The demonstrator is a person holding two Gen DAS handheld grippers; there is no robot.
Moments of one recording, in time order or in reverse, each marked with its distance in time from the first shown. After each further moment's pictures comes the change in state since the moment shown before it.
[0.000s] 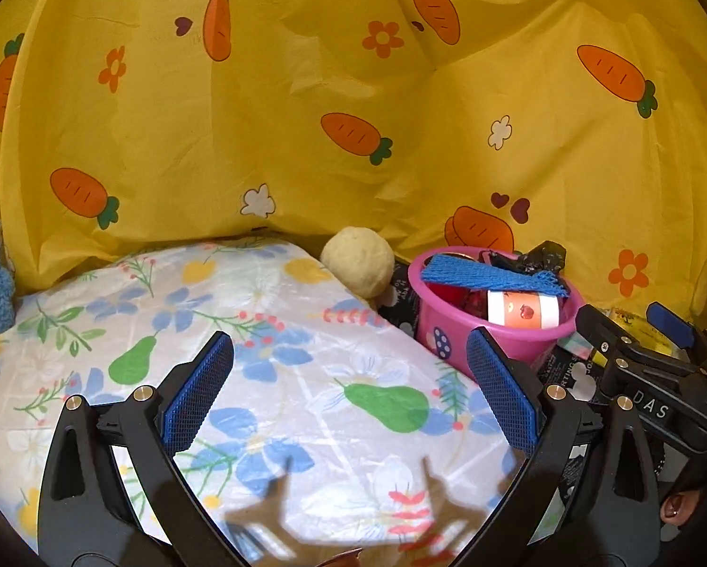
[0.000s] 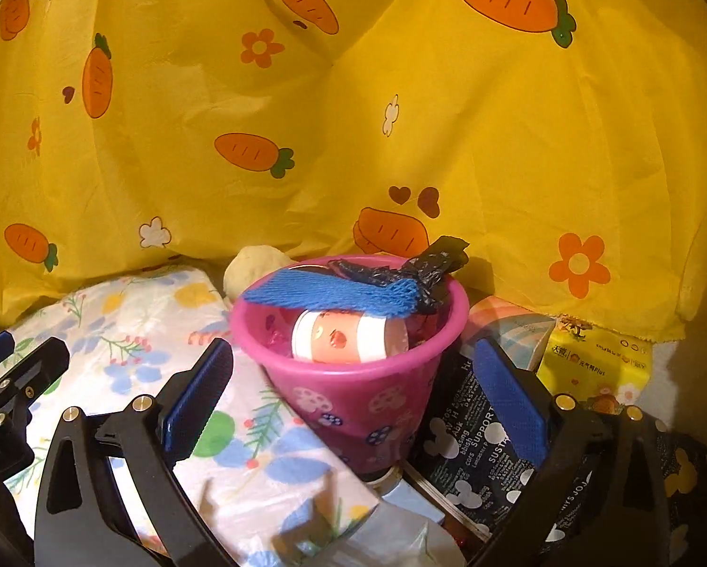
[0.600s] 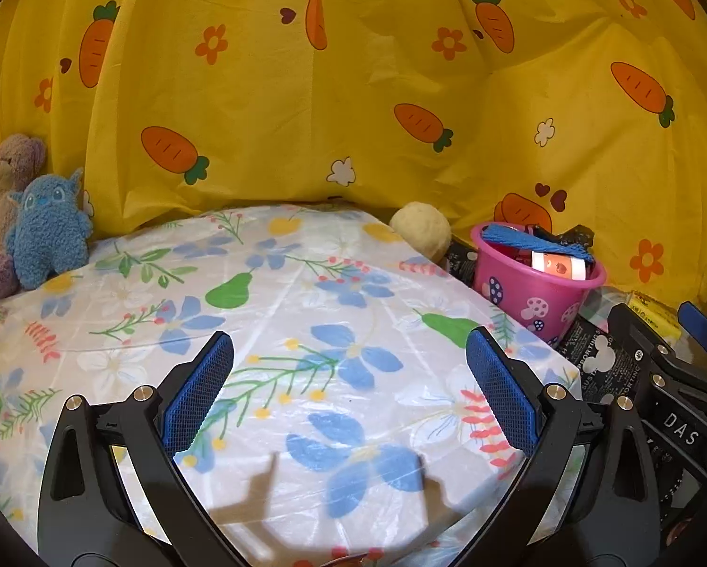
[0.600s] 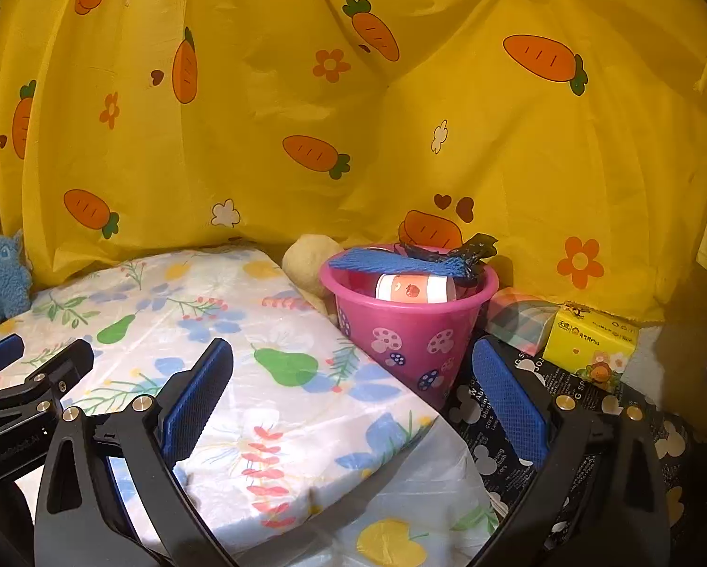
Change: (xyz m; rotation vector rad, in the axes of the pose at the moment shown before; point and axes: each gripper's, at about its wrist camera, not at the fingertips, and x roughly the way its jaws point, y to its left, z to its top) left arm -0.083 0.058 -0.050 -0.075 0.031 0.120; right arm -0.087 0.054 -0.039 -0.067 -0.033 0.057
